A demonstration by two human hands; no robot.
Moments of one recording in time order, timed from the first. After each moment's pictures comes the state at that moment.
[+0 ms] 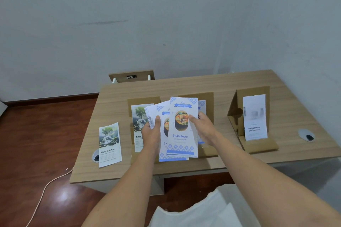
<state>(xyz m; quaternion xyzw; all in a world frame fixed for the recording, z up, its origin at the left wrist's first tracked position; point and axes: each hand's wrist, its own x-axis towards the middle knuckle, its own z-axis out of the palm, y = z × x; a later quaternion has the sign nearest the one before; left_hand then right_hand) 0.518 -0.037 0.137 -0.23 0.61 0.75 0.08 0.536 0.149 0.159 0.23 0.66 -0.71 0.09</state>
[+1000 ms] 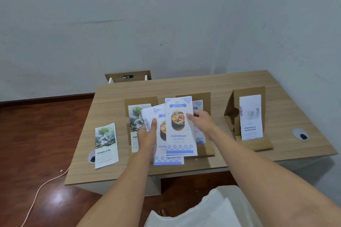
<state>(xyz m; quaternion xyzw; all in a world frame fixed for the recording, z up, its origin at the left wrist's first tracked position) 0.528 -0.043 0.148 -0.24 0.62 0.74 0.09 0.530 0.160 0.174 0.20 0.75 -0.62 0.09</state>
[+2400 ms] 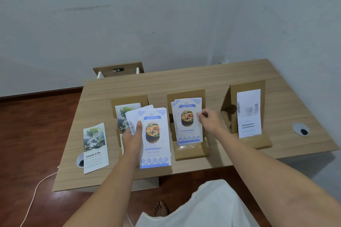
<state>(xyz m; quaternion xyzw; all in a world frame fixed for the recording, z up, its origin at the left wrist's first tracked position) 0.508 -0.049 0.134 -0.28 0.64 0.71 0.09 0.508 0.226 0.115 0.26 0.80 -0.54 0.04</state>
